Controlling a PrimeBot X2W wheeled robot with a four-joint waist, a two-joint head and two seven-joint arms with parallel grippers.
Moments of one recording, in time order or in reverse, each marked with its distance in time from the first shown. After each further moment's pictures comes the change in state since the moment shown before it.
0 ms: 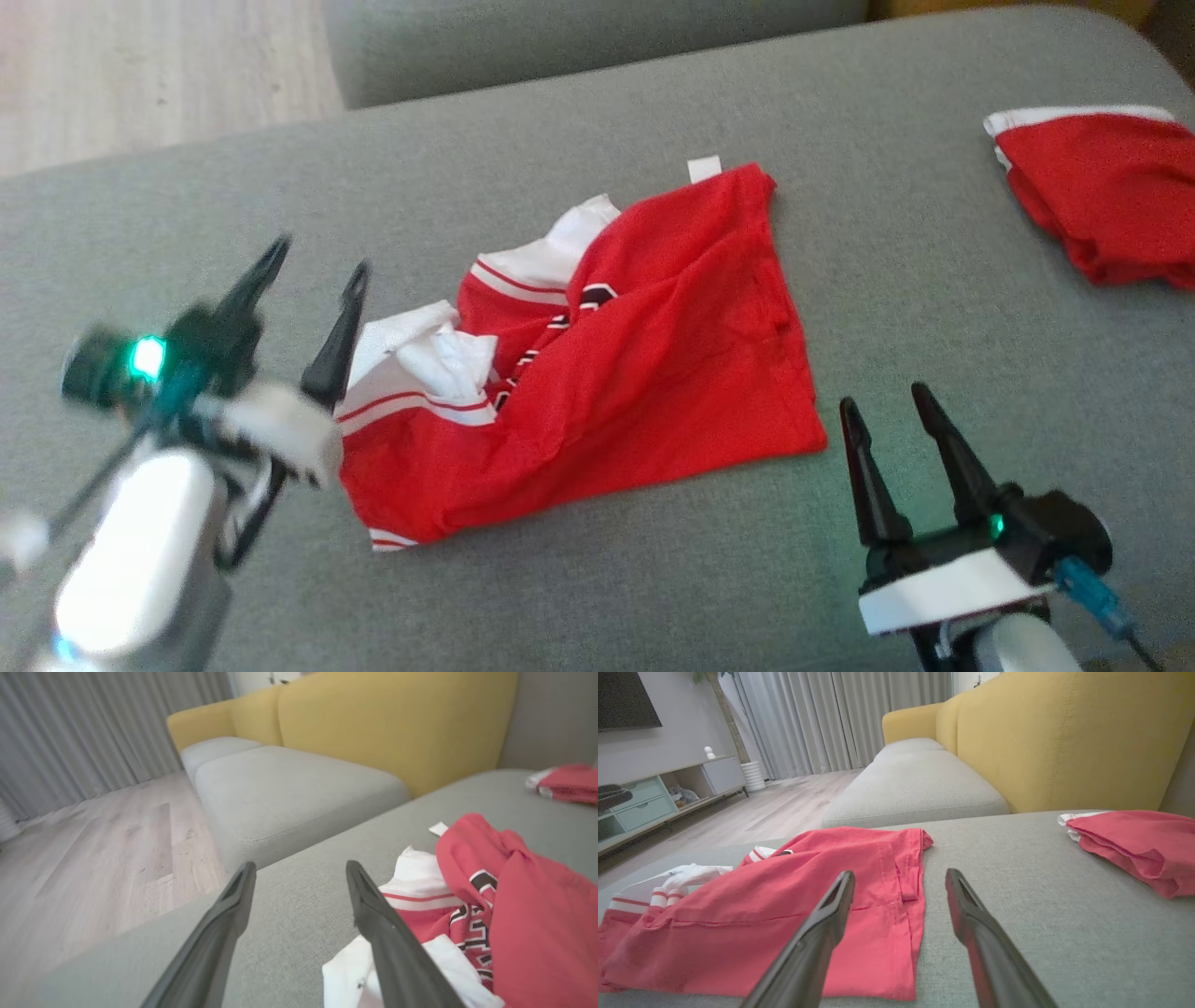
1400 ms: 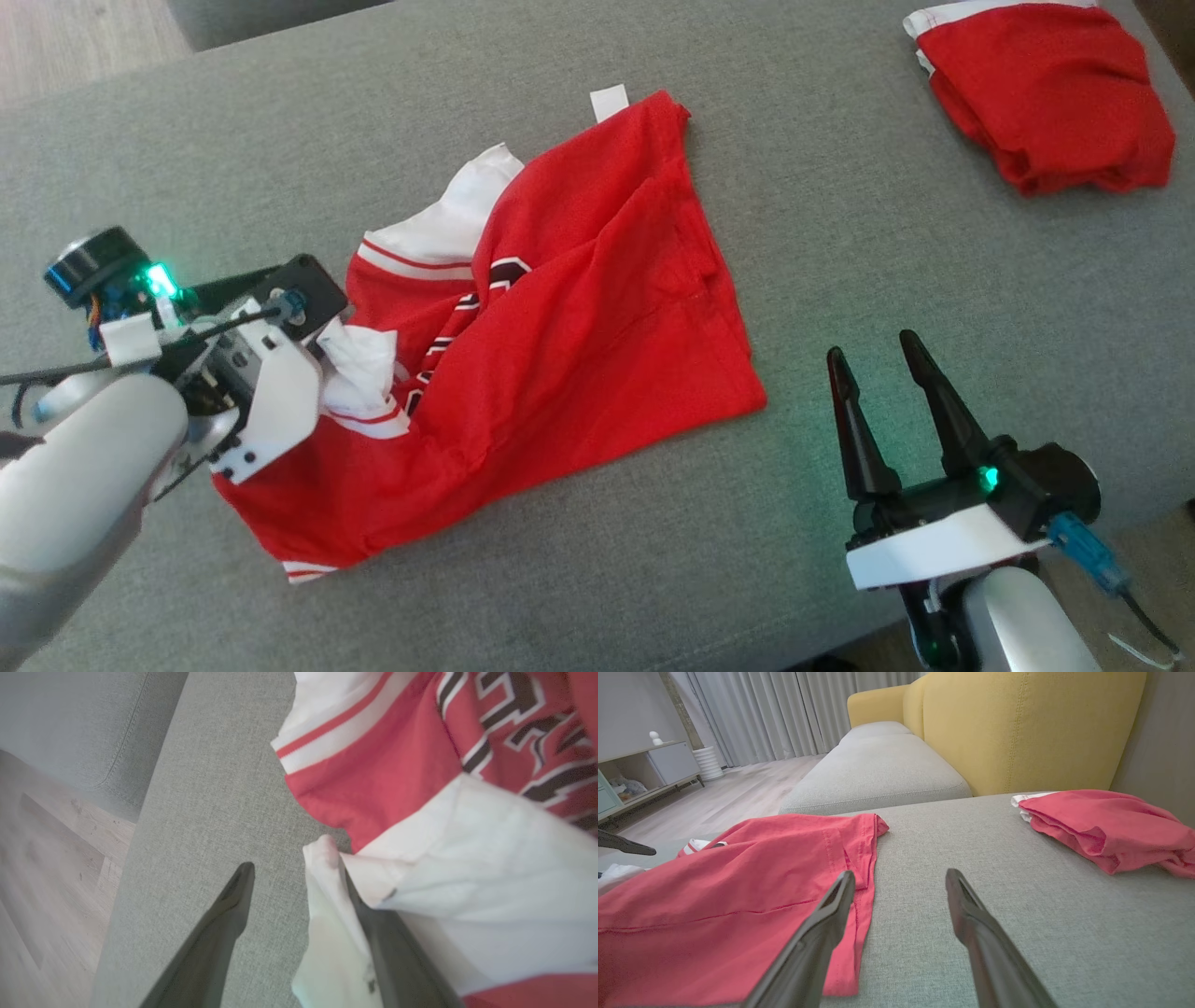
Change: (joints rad) left arm -0.451 0.391 -0.656 -0.016 -0.083 -0.054 0.566; right arm -0.098 -0.006 0.031 0.006 0.019 0.000 0.000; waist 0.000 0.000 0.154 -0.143
